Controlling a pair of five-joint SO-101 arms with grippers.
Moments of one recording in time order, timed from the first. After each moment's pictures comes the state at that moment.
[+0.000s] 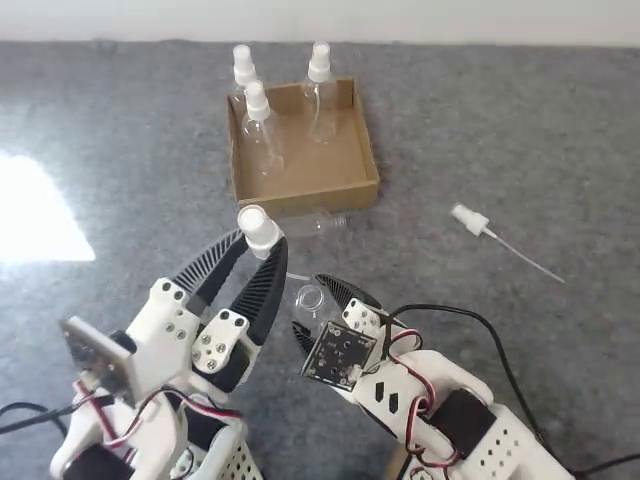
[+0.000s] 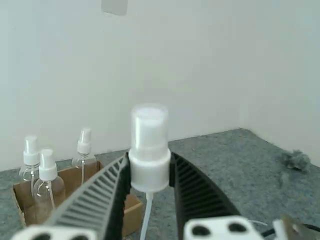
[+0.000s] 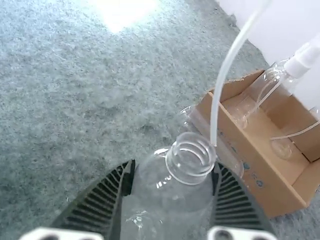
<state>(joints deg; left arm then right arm) 24.2 -101.3 55.8 60.1 11.7 -51.8 -91.2 82.5 45.3 24.0</state>
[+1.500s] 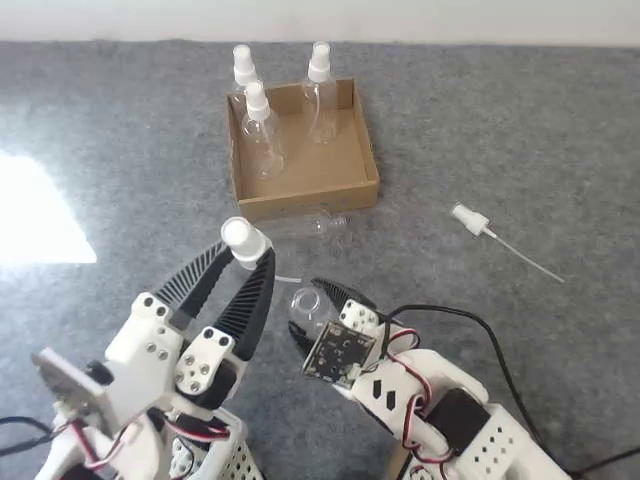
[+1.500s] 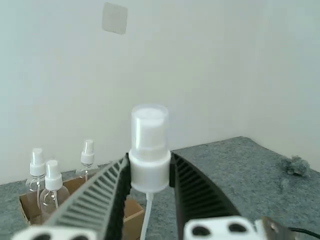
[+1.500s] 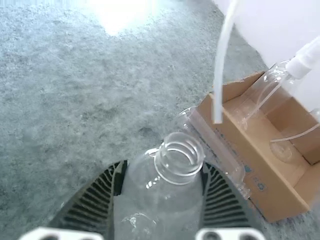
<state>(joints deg) 24.3 -103.4 52.2 63.4 10.2 -51.1 -91.5 86.2 40.3 24.0</state>
